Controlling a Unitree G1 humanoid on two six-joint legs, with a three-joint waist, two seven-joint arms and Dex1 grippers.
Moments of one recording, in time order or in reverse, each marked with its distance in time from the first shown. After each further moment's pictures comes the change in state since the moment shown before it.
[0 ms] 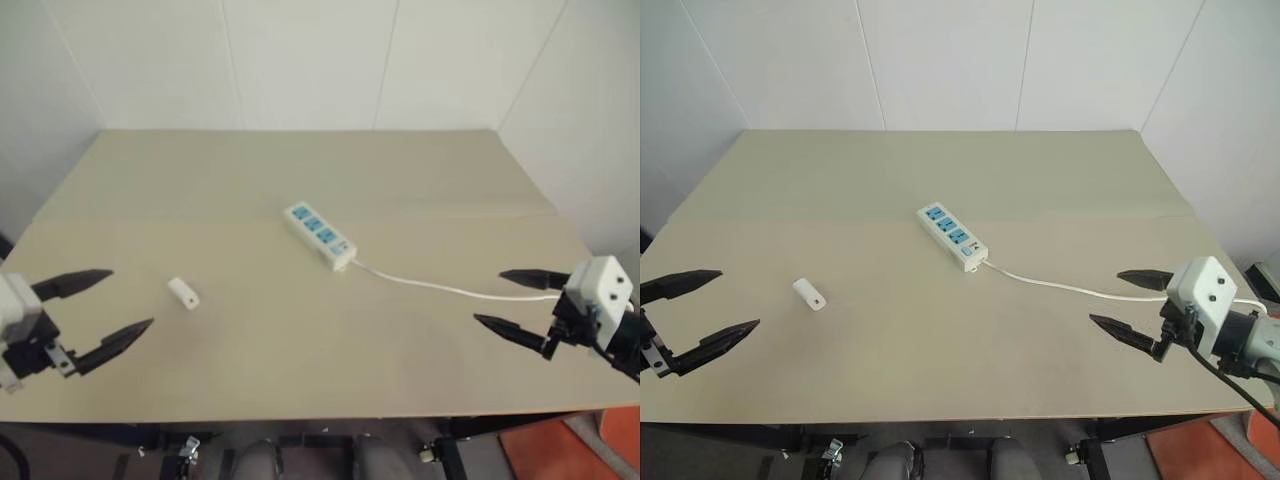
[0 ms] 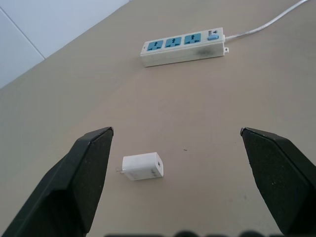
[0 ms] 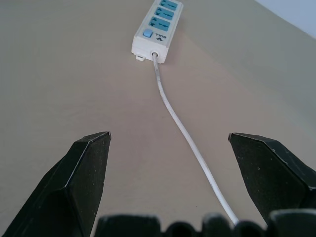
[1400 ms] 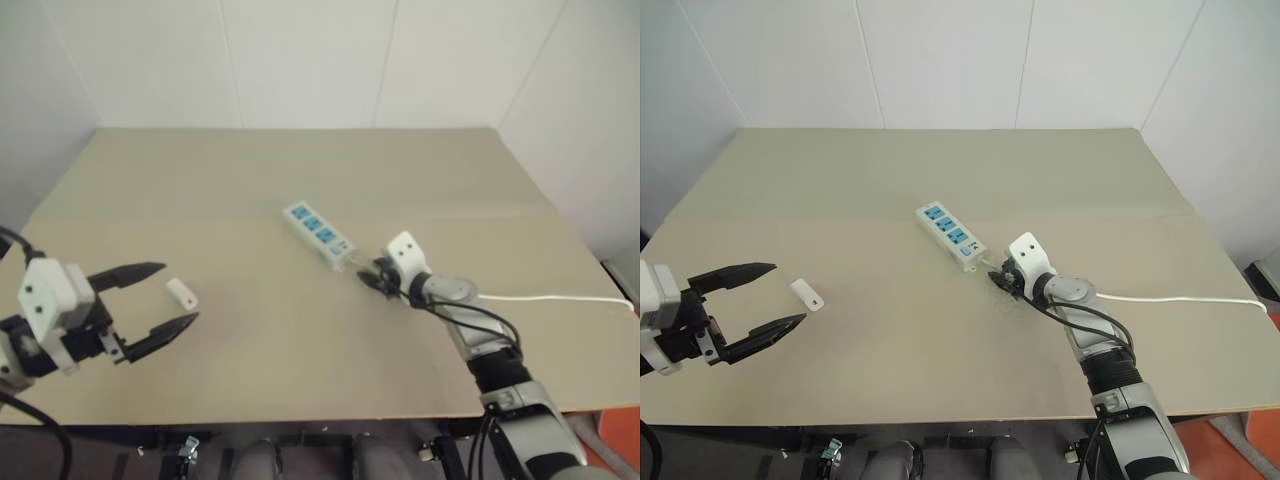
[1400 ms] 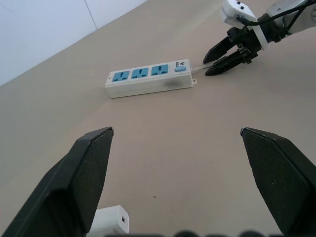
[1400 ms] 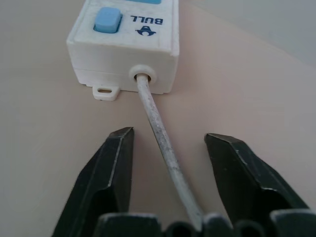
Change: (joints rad) left arm -0.155 -0.014 -0.215 -0.005 -0.026 -0.003 0.035; right arm -0.685 0.539 0.646 0.611 -0.427 0.079 -0.454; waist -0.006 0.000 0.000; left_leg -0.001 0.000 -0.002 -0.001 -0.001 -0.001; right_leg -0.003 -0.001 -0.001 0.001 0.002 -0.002
